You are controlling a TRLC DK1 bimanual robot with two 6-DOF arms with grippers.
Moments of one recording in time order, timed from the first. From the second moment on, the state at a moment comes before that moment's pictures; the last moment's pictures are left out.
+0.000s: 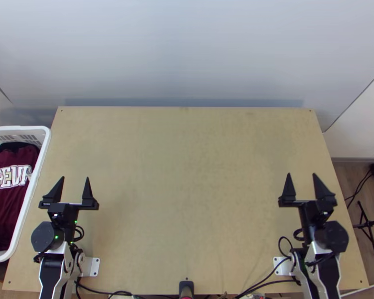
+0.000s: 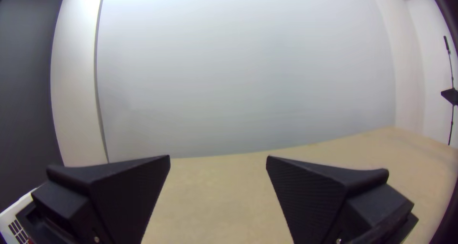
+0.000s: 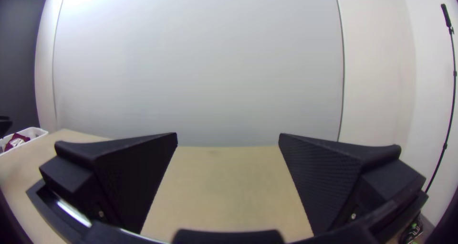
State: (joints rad) left arm 0.01 0.00 0.02 0.09 -0.02 0.10; right arm 0.06 0.10 0.14 0.08 0.06 0.02
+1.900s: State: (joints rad) left arm 0.17 1.53 1.61 -0.54 -0.02 -0.12; right arm 0.23 1.37 1.34 -0.28 0.13 0.12
